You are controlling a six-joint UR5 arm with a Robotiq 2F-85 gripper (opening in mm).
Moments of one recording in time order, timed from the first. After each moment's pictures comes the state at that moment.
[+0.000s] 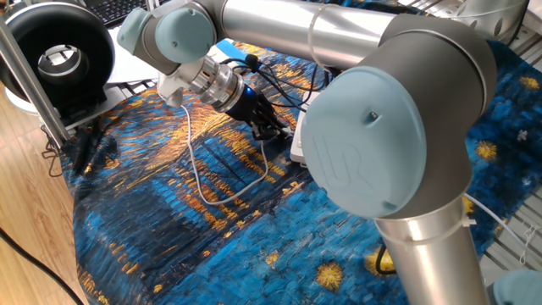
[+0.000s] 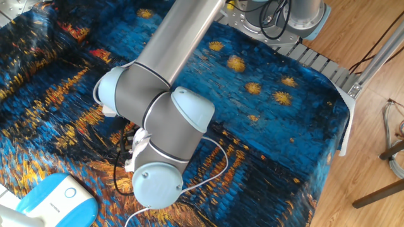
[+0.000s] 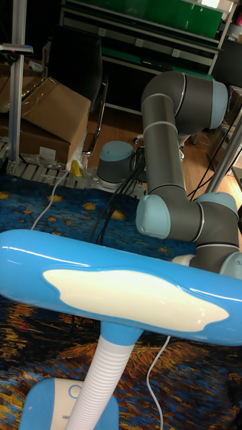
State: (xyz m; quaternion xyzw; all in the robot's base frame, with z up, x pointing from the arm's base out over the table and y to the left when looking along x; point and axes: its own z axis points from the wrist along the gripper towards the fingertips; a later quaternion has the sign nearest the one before) arm 0.547 -0.016 0.017 0.41 -0.83 0.17 0.34
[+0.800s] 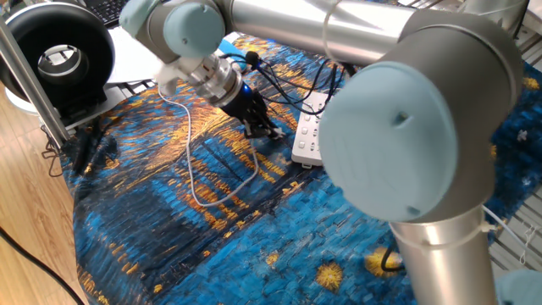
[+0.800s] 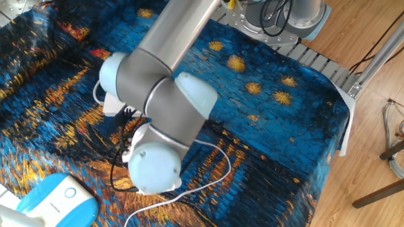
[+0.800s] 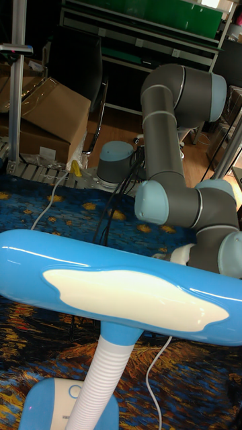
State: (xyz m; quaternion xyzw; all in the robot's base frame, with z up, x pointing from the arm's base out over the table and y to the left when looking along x) arm 0.569 0.013 0.018 0.39 -0.87 0.15 0.26
